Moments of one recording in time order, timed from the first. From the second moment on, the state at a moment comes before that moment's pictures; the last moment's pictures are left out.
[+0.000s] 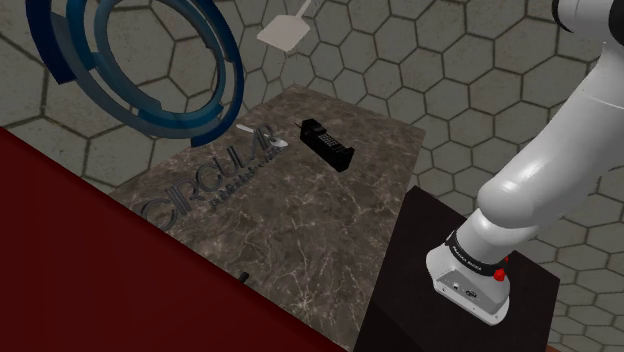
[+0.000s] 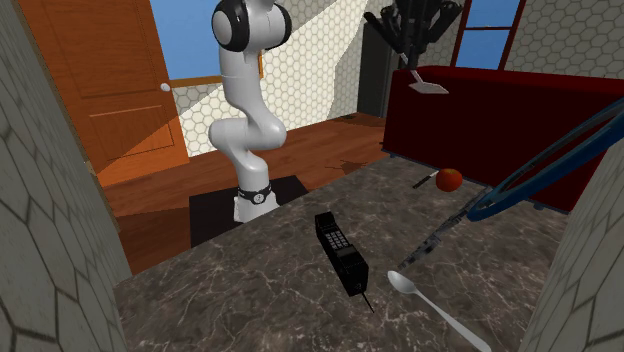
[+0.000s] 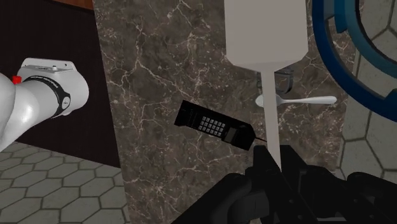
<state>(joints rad) -0.34 0.06 0.86 -1.18 -0.12 1.21 1.74</state>
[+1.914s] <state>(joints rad) -0.16 -0.07 1.01 -1.35 0.00 1.28 2.11</state>
